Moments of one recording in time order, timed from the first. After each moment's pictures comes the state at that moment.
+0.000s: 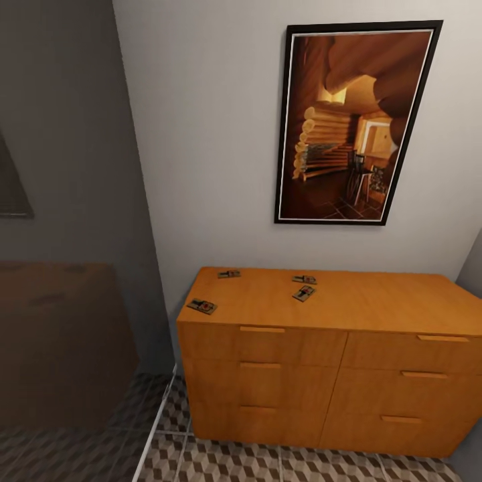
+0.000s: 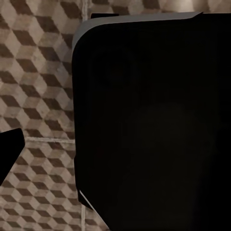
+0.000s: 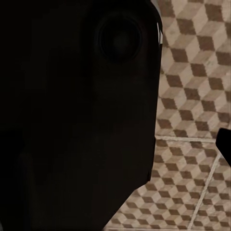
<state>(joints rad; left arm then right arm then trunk) 0.00 0.00 0.00 -0.03 0.01 -0.05 0.00 0.00 0.00 0.01 0.00 0.01 -0.01 -0.01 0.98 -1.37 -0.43</state>
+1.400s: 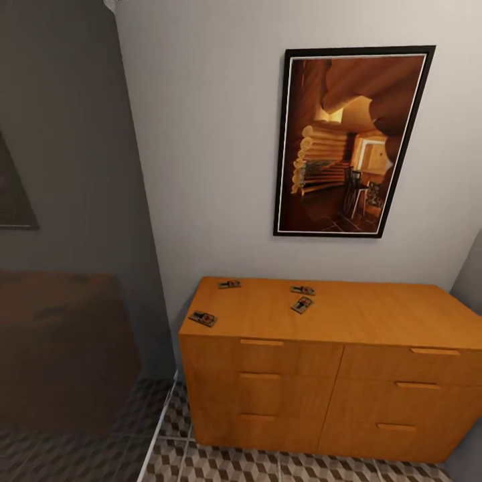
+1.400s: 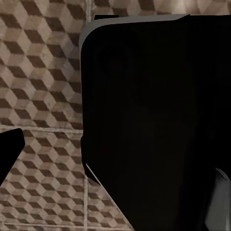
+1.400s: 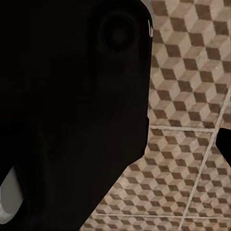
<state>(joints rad) 0.00 0.00 0.00 -0.03 0.01 -0.05 0.00 0.00 0.00 0.01 0.00 0.01 -0.01 -0.01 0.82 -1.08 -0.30</state>
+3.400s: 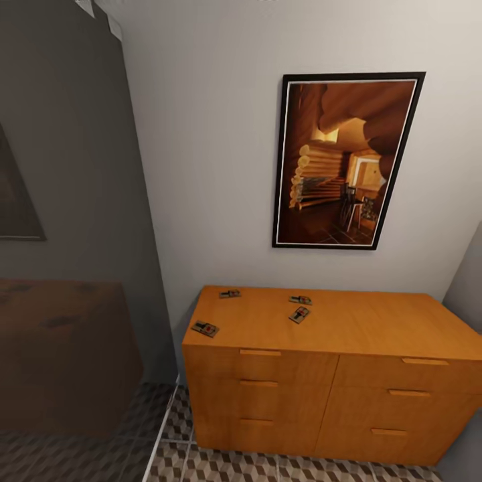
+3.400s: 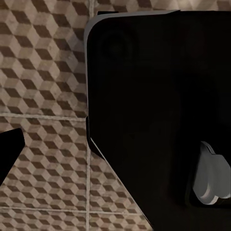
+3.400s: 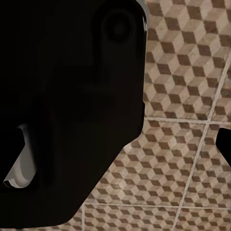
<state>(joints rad) 0.00 0.00 0.00 -0.03 0.01 -0.05 0.00 0.00 0.00 0.01 0.00 0.01 -0.03 -0.01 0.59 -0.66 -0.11</state>
